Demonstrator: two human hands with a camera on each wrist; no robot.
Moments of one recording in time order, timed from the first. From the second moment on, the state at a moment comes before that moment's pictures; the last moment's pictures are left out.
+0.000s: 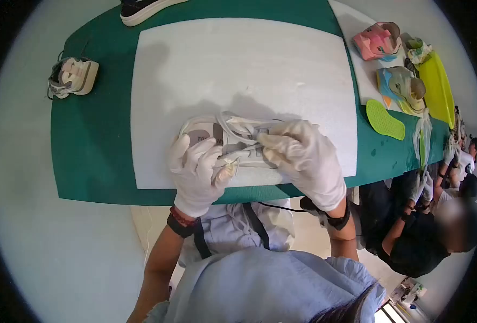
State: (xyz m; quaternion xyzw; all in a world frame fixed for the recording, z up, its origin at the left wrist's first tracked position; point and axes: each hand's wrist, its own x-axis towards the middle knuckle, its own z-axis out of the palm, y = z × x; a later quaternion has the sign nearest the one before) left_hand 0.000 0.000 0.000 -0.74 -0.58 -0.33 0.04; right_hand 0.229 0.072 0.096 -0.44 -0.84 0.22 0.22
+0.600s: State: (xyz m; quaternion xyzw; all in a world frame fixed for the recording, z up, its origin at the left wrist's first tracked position) left_hand 0.013 0.014 0.062 -0.70 -0.58 -0.37 -0.16; right_hand 0.219 0.099 0.075 -0.53 -0.75 0.16 0.37
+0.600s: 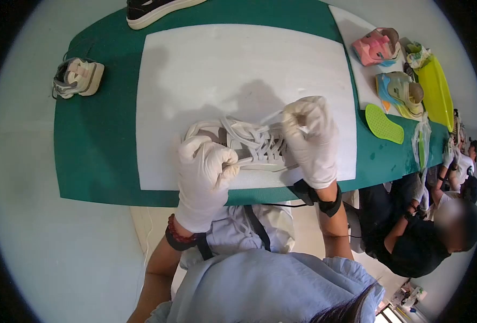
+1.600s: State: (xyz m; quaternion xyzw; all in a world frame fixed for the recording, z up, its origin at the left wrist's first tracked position) left_hand -0.052 0.017 0.065 -0.31 -0.42 -0.66 -0.54; right_hand 0.113 0.001 0.149 -0.21 -0.85 0.44 0.20
